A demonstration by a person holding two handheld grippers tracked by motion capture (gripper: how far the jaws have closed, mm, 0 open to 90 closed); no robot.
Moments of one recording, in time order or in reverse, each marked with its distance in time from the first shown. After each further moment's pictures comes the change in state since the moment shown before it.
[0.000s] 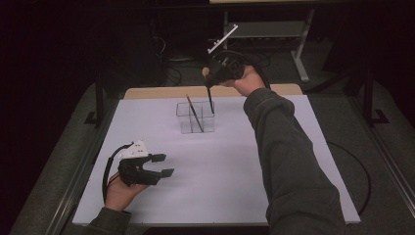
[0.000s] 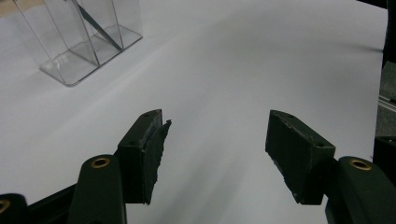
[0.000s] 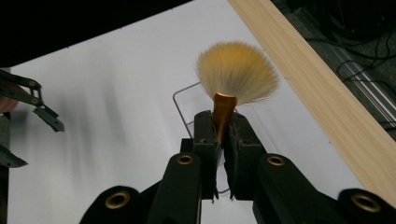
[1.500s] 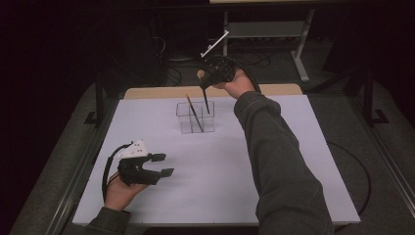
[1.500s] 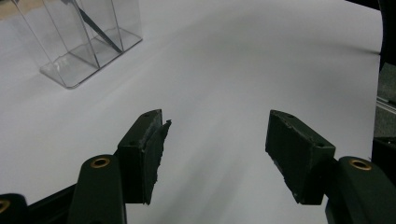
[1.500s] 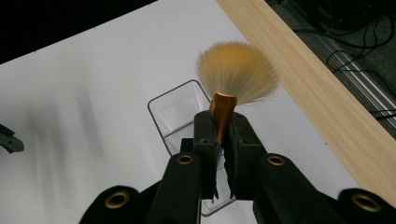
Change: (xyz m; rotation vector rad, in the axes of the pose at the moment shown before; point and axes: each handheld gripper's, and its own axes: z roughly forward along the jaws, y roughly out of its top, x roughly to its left) left arm 0.000 0.000 -0.001 -0.002 -0.007 -0.001; right arm -0.010 0.004 0.033 0.014 -0.045 0.045
